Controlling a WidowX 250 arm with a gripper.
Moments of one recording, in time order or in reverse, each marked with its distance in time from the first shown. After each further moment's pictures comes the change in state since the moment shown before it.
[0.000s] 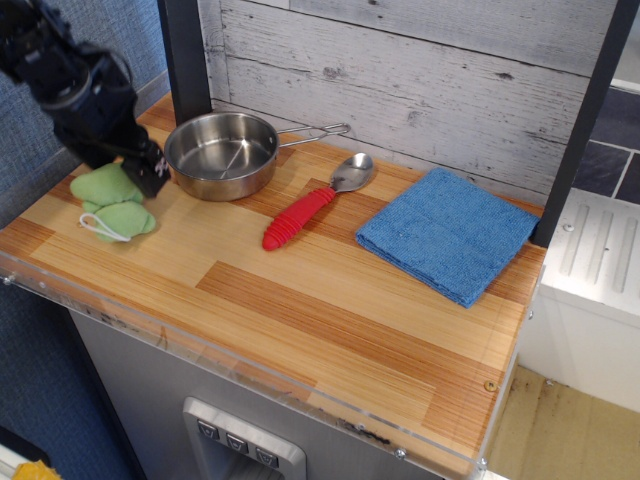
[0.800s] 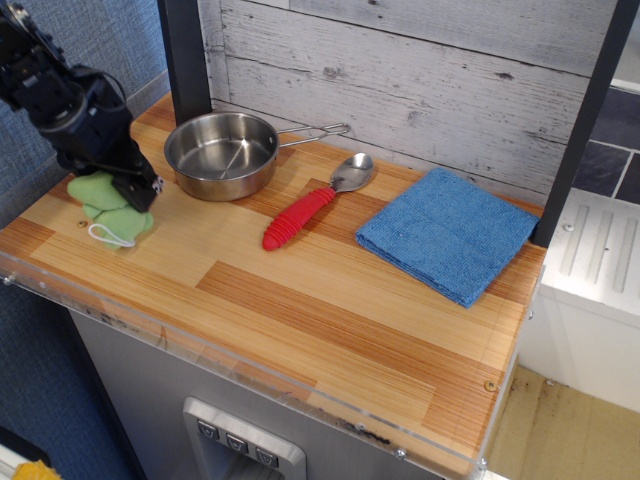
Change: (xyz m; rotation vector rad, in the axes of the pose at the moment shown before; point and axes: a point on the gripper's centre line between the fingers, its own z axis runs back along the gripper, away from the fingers) arm -0.020 0.001 -0.023 -0.052 0.041 0.060
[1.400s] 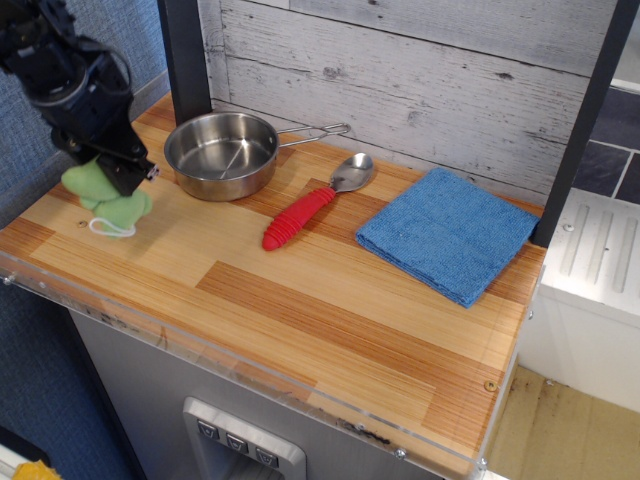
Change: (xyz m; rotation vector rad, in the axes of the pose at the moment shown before) arm 0.002 -0.004 0.029 0.102 0.016 -0.074
